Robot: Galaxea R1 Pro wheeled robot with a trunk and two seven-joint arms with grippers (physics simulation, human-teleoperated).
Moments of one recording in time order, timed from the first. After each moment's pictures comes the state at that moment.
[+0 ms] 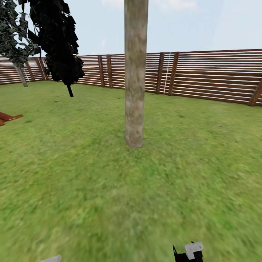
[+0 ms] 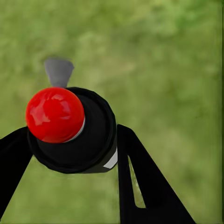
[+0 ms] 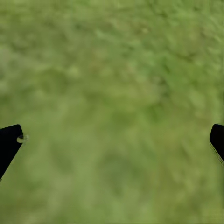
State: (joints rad) left arm -0.27 0.13 0.36 -0.25 -0.11 -0.34 0.06; right arm -0.40 -0.05 0.08 -0.05 0.16 -0.62 -0.14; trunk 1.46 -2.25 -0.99
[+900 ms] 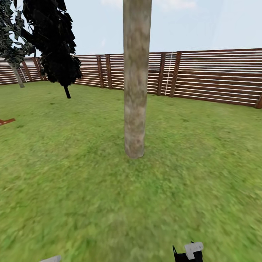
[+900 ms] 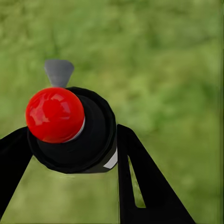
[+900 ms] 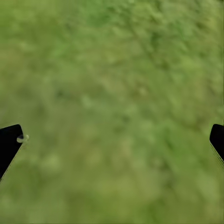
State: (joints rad) left arm -0.27 0.13 0.36 -0.25 -0.11 -0.34 0.06; right arm -0.40 -0.05 0.08 -0.05 0.16 -0.62 -0.14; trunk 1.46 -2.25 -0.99
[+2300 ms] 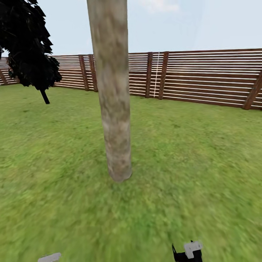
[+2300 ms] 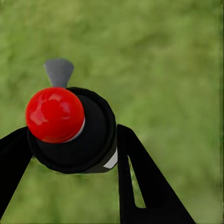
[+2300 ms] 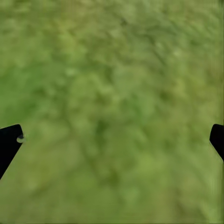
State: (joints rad) left arm -0.27 0.14 0.35 -0.26 -0.12 -0.34 0.06; right arm -0.40 -0.05 0.08 -0.06 0.16 -0.62 -0.14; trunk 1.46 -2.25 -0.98
